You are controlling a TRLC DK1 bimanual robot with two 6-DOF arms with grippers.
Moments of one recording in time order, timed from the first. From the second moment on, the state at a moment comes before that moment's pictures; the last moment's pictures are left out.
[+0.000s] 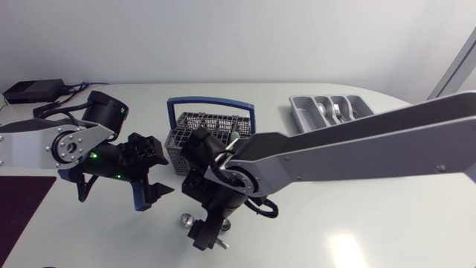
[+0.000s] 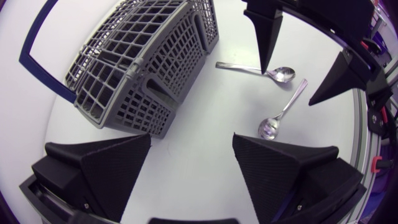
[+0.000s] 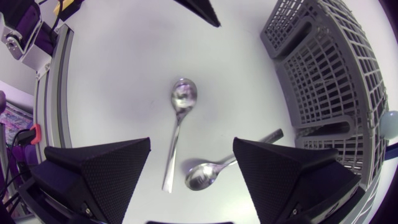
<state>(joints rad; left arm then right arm) -0.24 1.47 0.78 -0.39 0.31 0.97 0.97 1.92 1.18 -0.46 -0.12 -0.21</state>
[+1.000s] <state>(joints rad) -0.20 1.47 0.76 -0.36 0.40 0.92 1.01 2.07 1.27 -0.51 -0.04 -0.16</state>
